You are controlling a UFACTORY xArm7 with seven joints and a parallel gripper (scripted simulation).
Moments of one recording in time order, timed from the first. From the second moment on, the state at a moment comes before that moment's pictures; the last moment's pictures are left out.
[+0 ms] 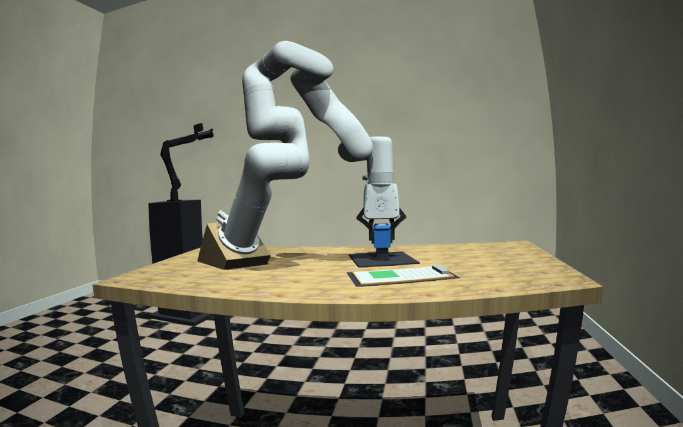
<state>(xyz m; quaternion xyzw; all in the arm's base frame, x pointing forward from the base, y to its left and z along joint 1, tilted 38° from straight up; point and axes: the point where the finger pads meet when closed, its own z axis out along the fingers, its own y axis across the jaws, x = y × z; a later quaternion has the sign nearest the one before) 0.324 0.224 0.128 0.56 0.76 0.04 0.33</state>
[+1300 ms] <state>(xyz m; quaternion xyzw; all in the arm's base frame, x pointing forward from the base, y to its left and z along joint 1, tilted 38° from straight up) 0.306 0.236 0.155 0.56 0.76 0.04 0.33</state>
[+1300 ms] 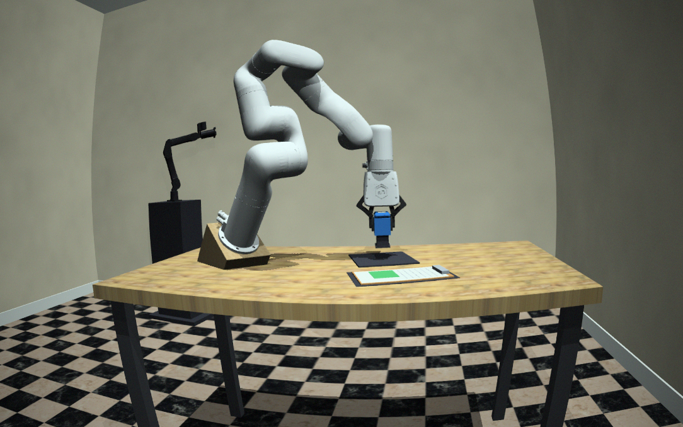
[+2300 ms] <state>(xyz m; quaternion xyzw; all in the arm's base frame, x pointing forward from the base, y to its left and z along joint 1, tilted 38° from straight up) 0.340 0.061 0.243 0.51 0.79 0.01 0.33</state>
